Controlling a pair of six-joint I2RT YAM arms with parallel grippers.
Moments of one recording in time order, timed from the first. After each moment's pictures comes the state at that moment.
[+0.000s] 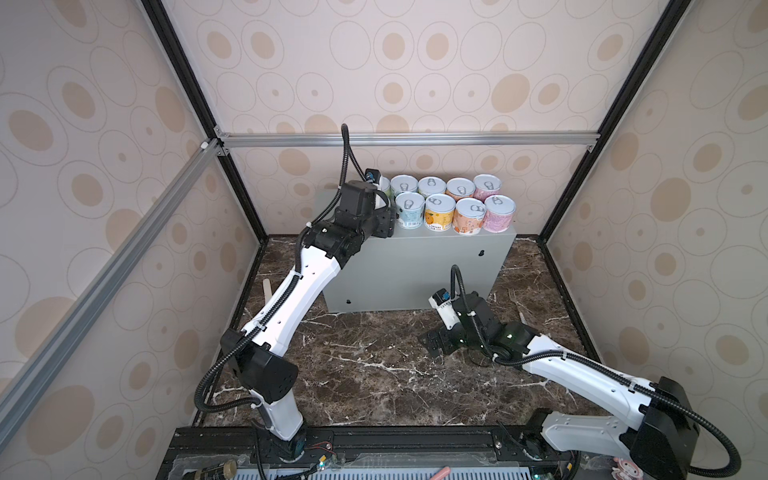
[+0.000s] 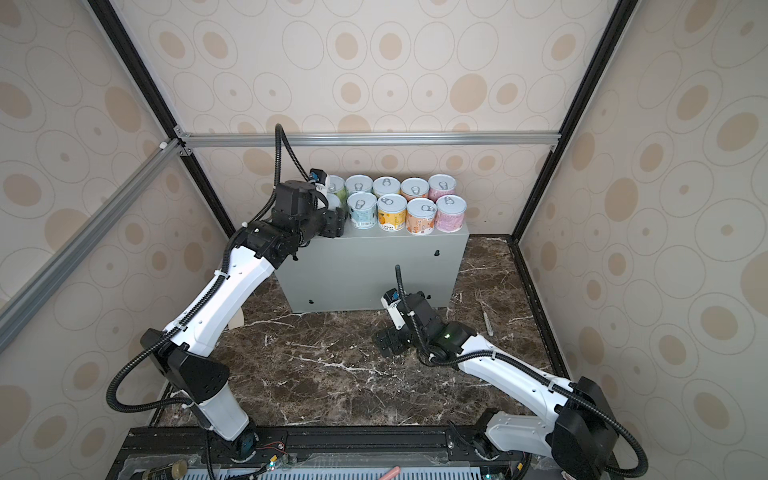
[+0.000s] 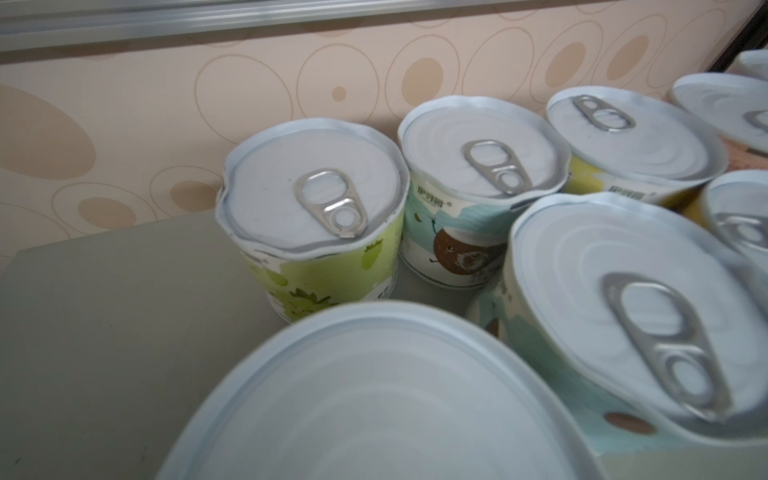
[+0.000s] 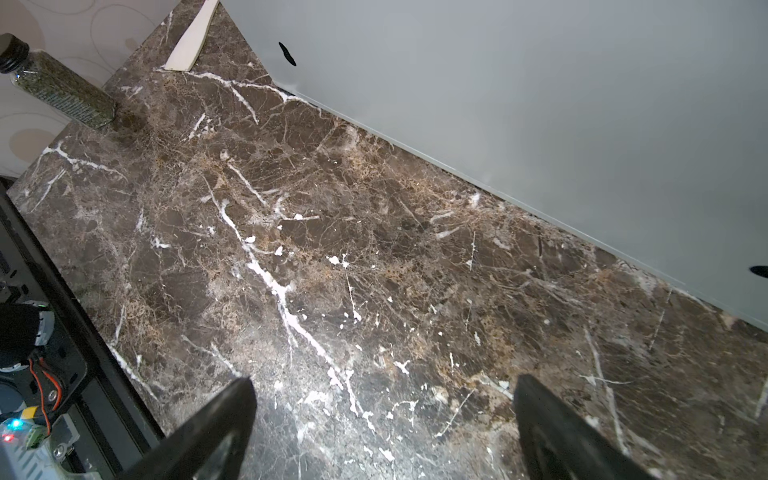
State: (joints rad) left arm -0.50 1.73 1.98 -0.67 -0.22 -0.12; right arm 0.77 1.19 0.84 -0.42 -0.05 0.23
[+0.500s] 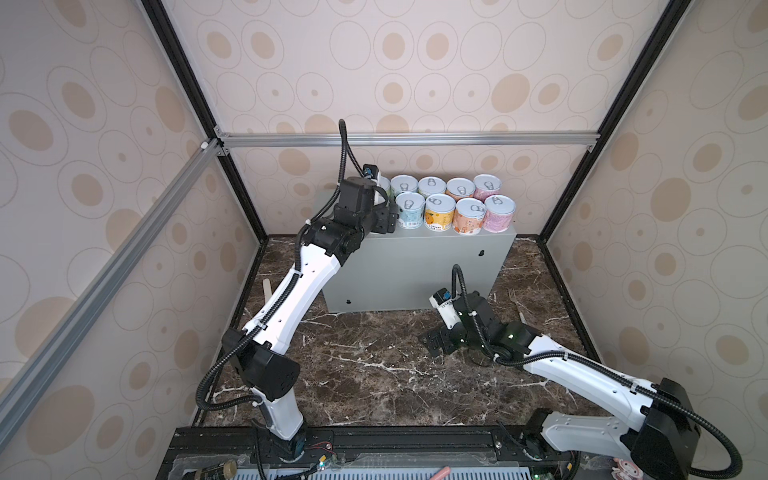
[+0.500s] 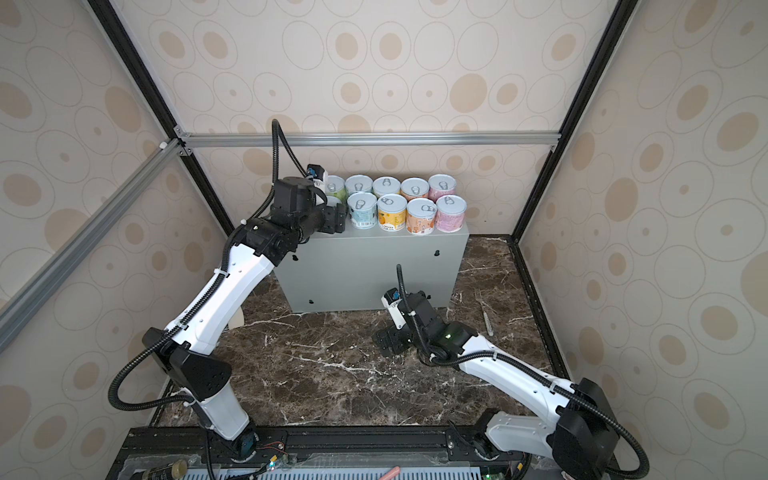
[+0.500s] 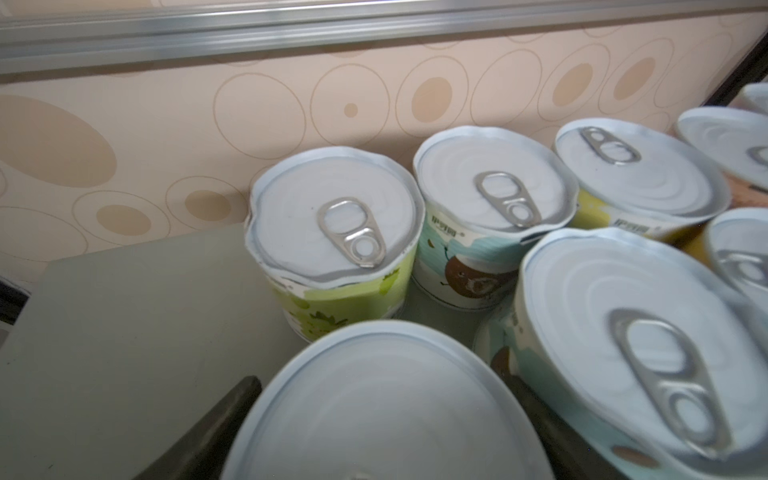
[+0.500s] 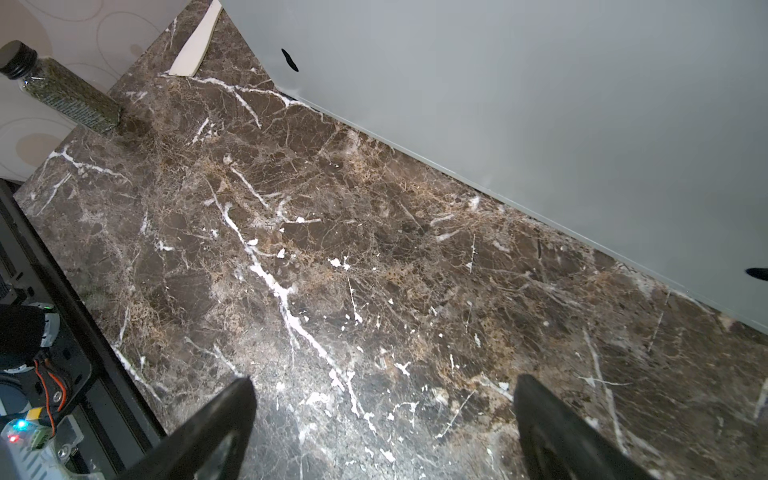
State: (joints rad) left arm -0.50 1.75 2.03 -0.67 -0.24 -0.12; right arm 0.76 1.18 0.84 -0.42 -0.05 0.23
